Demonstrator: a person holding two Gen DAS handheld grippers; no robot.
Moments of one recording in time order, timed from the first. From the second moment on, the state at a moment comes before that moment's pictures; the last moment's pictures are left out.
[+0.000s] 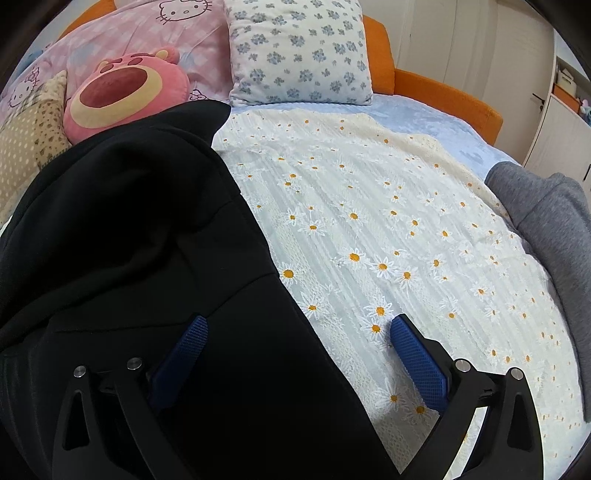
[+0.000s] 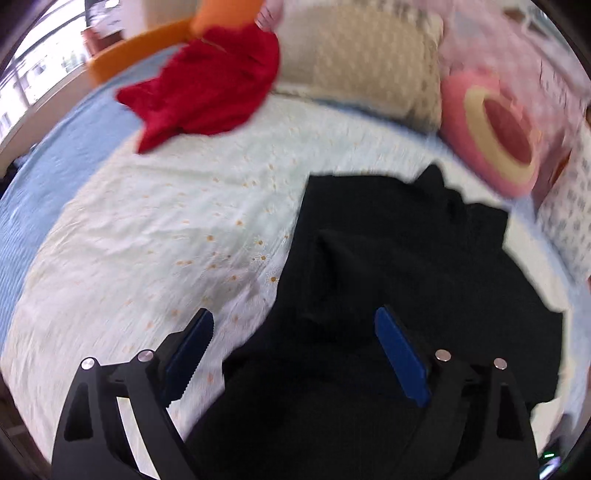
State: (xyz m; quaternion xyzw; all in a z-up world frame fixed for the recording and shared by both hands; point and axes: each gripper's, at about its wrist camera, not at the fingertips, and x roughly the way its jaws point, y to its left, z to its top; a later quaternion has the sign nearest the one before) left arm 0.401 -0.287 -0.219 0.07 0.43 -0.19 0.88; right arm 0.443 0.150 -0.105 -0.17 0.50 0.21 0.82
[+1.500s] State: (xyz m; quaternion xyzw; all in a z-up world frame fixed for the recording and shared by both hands) left arm 0.462 0.069 -0.194 -0.09 0.46 -0.08 0.88; right arm 0.481 -0.251 -0.119 0.06 0.45 0.10 0.88
